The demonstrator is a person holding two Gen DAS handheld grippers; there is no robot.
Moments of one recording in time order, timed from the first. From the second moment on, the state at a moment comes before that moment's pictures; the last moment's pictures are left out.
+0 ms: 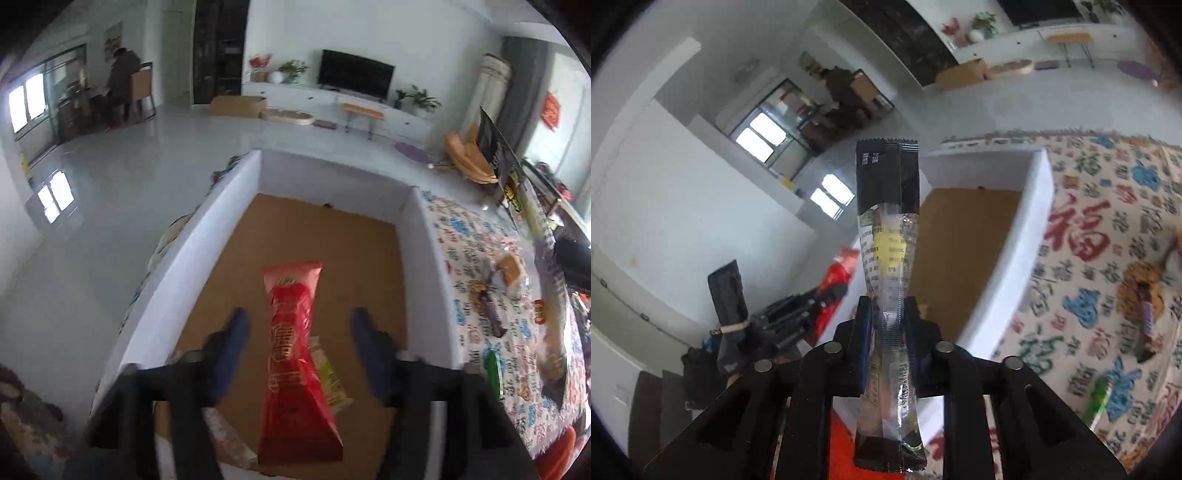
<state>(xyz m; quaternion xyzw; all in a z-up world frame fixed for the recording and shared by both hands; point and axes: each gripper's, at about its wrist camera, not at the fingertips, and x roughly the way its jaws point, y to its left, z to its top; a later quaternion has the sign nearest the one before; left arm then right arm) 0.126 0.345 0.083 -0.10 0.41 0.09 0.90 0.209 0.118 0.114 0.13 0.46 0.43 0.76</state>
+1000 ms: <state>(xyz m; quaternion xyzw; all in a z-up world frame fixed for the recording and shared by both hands) 0.076 0.018 -0.078 0.05 0.44 -0.11 0.89 0.174 -0.201 -0.079 -0.02 0.45 0.04 0.89</state>
